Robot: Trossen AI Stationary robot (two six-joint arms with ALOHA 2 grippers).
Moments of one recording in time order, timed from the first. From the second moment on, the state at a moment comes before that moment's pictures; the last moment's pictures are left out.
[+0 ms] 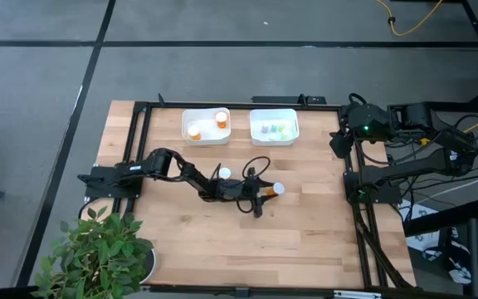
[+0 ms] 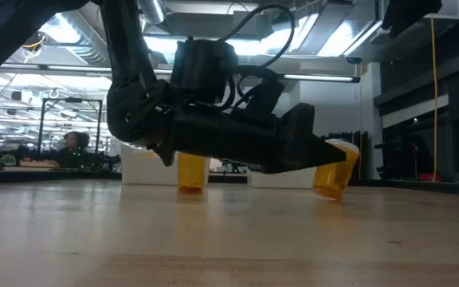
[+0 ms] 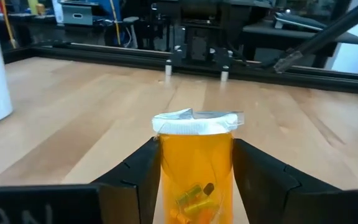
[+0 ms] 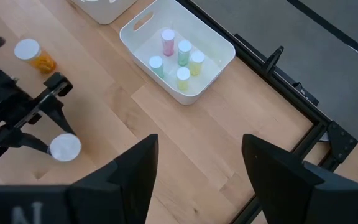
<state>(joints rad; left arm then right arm) -0.12 2.35 1.09 1.16 -0.29 -0.12 -0.14 0.99 1.44 -1.46 0.39 0.51</state>
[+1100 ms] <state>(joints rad) -0.19 2.35 1.09 1.21 -0.29 -0.12 -0.14 0.99 1.44 -1.47 0.39 0.51</state>
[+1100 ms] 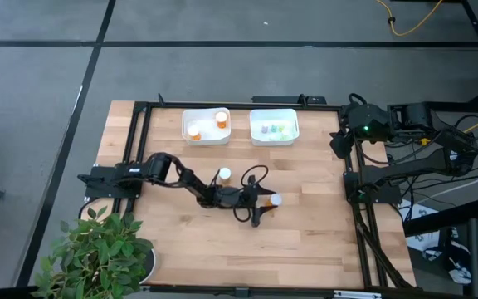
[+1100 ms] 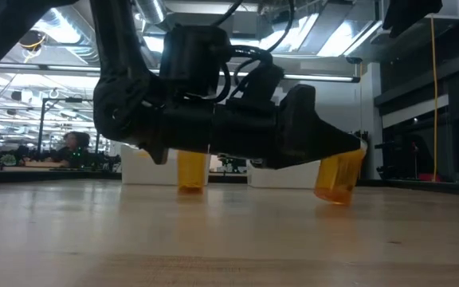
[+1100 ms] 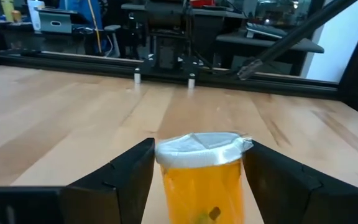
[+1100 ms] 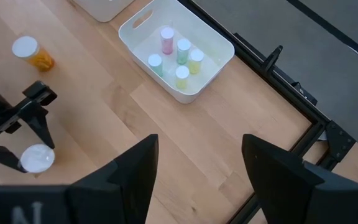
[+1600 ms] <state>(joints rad) -0.24 2.35 1.09 1.18 -0.29 -0.12 -0.14 0.99 1.44 -1.47 0.39 0.49</state>
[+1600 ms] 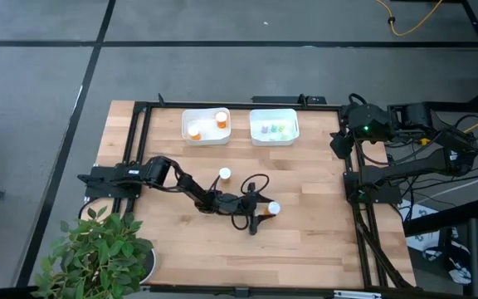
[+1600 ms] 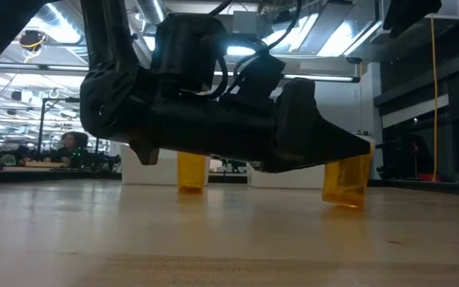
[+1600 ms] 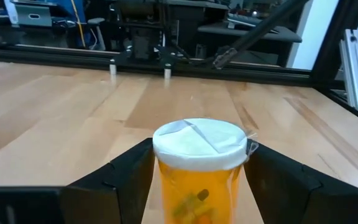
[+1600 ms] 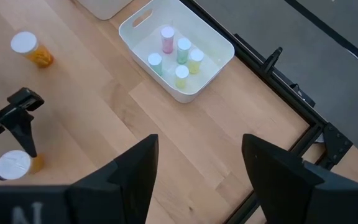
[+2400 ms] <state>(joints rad) -0.30 2.35 1.09 1.11 -0.34 -0.18 -0.14 0.99 1.44 -1.47 0.39 0.46</state>
